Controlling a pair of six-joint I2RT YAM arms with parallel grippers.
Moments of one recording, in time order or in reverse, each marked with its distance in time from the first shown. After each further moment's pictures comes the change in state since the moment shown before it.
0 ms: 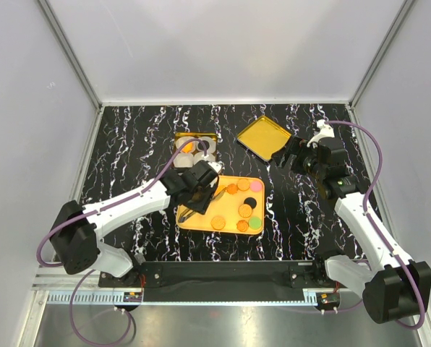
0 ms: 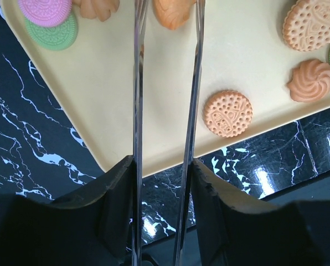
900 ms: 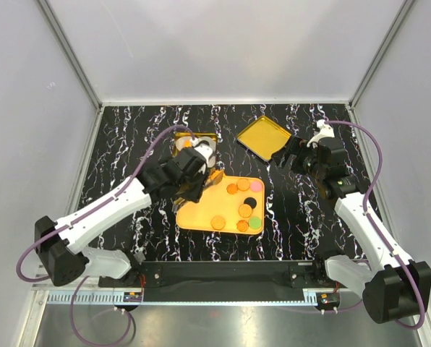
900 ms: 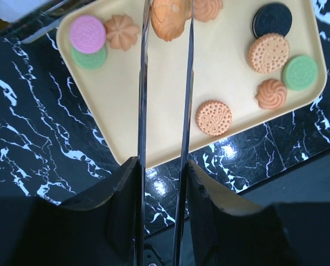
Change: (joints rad) left arm 0.021 -0.126 0.135 -0.120 -0.018 0.011; right arm 0.000 0.000 0.000 0.000 -0.001 -0.002
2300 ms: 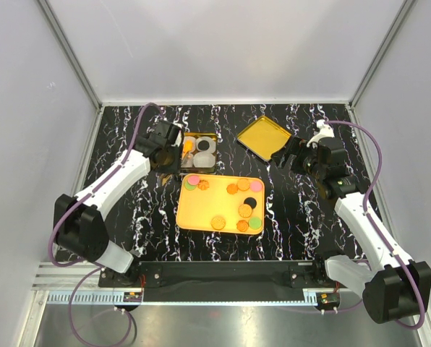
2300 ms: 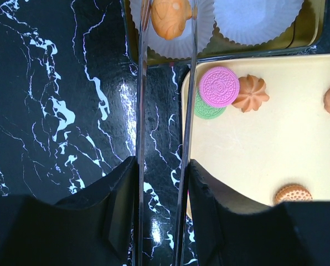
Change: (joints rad) left arm 0.428 0.212 0.061 0.085 0.019 0.079; right arm 0.000 0.000 0.000 0.000 -0.009 0.000
